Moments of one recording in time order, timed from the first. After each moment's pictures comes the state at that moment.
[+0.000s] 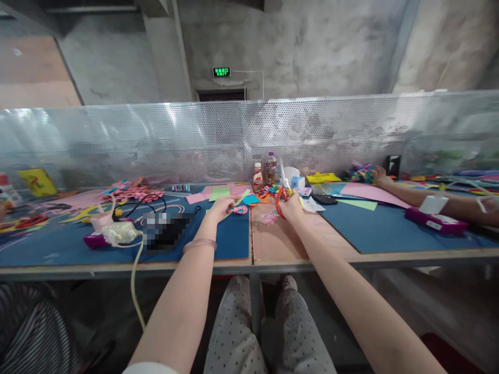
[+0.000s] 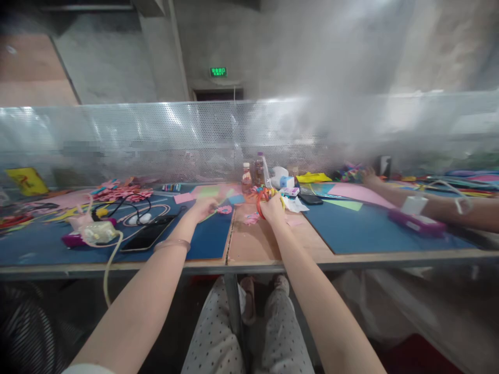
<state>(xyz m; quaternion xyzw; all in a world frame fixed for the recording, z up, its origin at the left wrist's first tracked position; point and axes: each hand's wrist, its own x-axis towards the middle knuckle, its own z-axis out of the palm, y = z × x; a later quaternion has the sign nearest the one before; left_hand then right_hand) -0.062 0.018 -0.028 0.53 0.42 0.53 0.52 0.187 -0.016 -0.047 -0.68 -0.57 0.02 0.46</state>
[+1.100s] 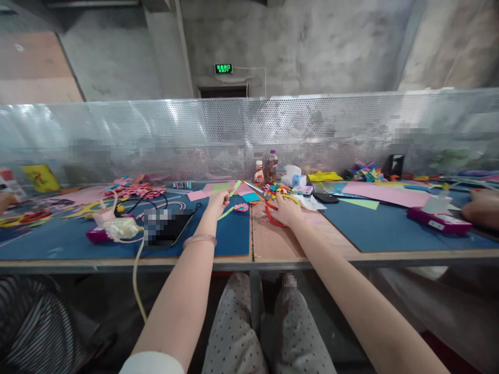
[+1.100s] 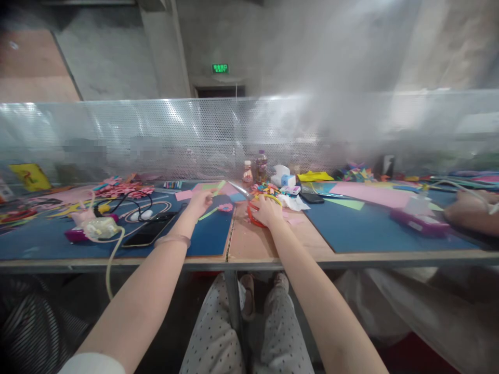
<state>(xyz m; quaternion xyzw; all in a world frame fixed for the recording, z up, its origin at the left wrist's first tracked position) -0.067 0.018 -0.017 0.44 0.41 0.62 0.50 0.173 -0.042 -0.040 -0.65 -0.72 -0.10 0.22</state>
